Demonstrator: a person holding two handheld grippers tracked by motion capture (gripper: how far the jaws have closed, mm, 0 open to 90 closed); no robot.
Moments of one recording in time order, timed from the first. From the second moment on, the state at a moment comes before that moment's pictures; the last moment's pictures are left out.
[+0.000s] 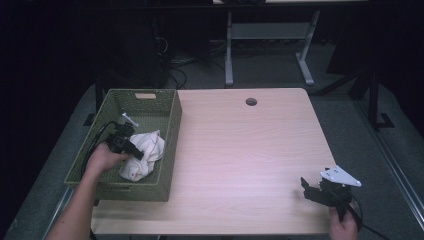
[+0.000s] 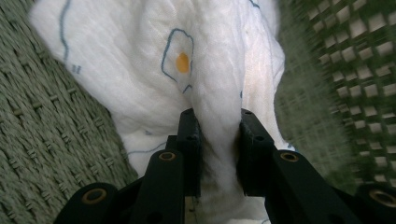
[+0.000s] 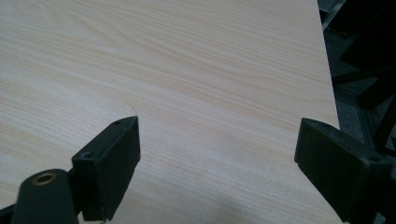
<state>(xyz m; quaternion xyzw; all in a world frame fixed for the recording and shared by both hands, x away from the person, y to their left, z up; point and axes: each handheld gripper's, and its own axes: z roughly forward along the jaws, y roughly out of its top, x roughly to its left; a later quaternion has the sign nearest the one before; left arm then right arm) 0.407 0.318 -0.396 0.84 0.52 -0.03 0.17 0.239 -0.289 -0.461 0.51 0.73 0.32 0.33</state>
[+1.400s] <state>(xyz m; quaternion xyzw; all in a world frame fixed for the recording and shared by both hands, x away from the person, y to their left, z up) 0.371 0.358 -0.324 0.77 0.51 -0.04 0.38 0.240 -0.288 -0.460 0.51 0.73 0.32 0.33</state>
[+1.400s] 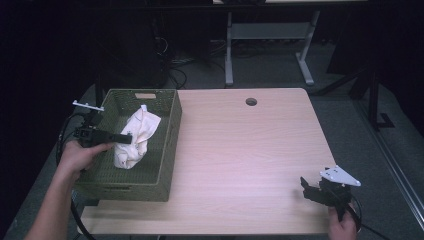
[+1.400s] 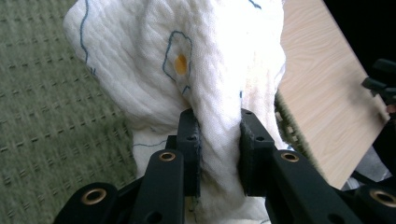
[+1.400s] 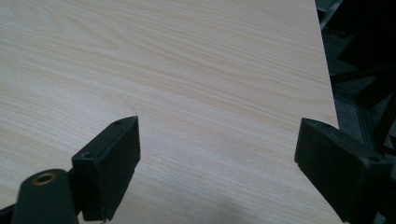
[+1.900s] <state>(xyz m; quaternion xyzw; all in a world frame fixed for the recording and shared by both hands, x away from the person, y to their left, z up) 0.371 0.334 -0.306 0.77 0.48 -0.05 0.41 0.239 -0.288 -0.460 0.52 0.72 0.32 0.33</state>
